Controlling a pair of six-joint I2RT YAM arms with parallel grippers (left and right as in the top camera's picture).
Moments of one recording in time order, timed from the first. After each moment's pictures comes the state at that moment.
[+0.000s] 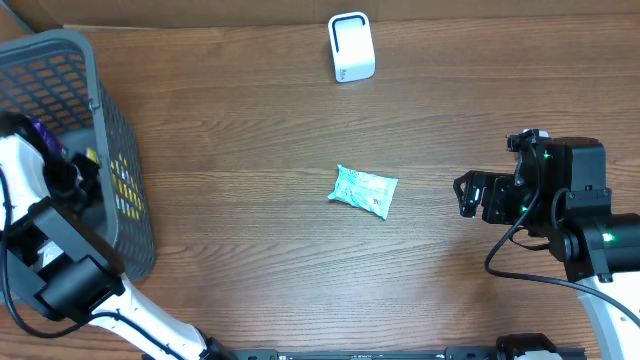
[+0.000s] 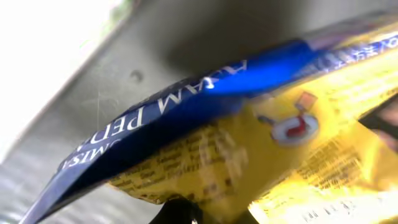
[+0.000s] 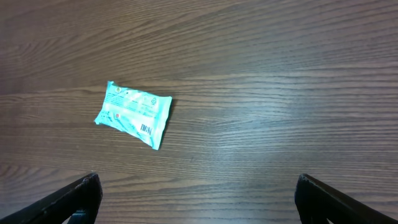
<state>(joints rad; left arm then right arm) 0.68 2.08 1.74 -1.22 0.11 -0.35 0.07 1.04 1.05 -0.97 -0.22 0.20</state>
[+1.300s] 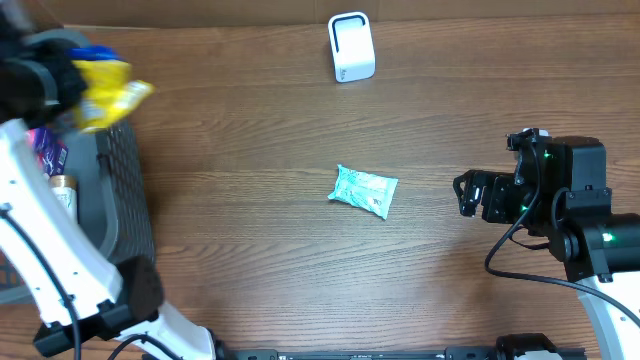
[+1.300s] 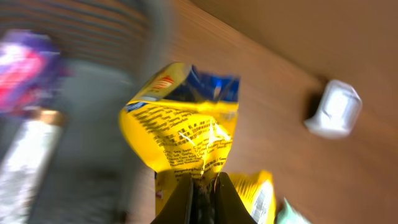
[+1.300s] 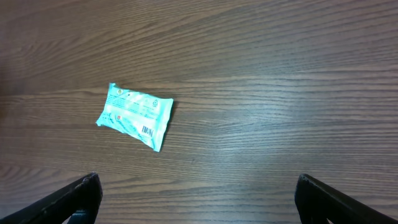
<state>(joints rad) 0.36 1.86 2.62 -1.69 0.20 -0.20 0.07 1.04 1.05 -0.97 -0.23 0.20</state>
